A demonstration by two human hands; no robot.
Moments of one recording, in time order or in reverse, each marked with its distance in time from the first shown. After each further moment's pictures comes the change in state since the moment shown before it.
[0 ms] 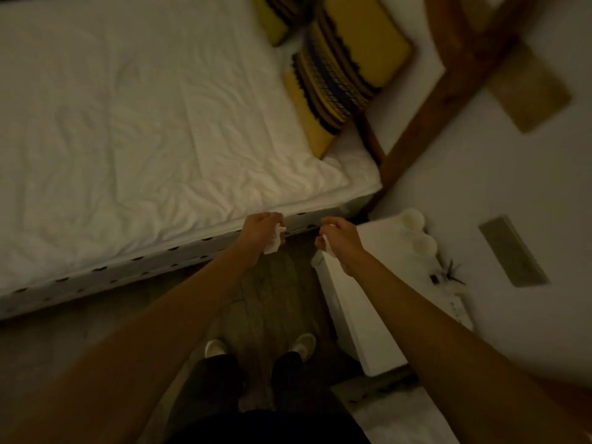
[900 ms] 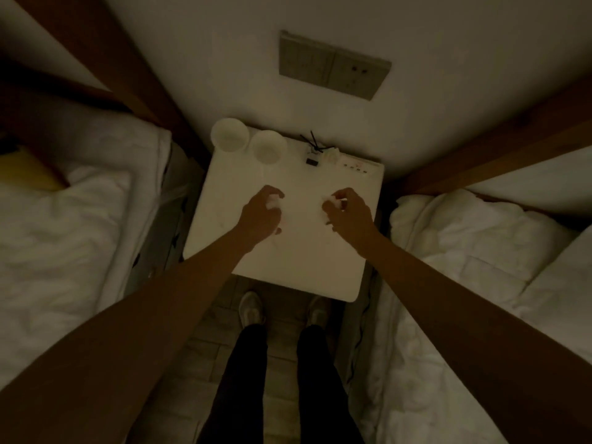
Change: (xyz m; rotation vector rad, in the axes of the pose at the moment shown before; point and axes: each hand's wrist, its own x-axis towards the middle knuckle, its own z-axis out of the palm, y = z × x) left_hand 0.100 -0.152 0.337 1.018 -0.948 0.196; right_hand 0.037 0.226 -0.232 0.241 0.791 0.140
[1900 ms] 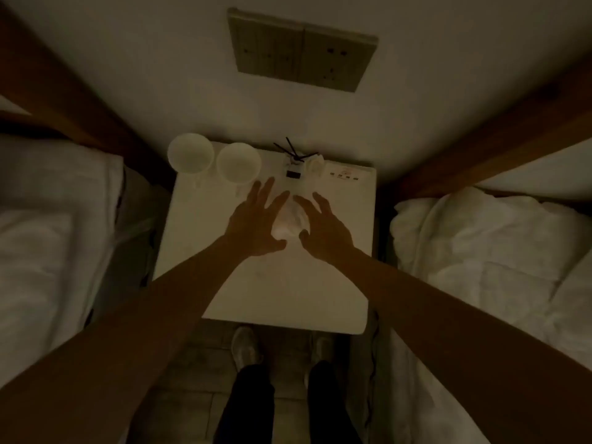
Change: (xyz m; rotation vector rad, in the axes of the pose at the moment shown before) left_hand 0.104 -0.029 0.026 1.204 -0.132 0.479; right_hand 0.075 0.059 0.046 -0.577 -0.105 -0.213
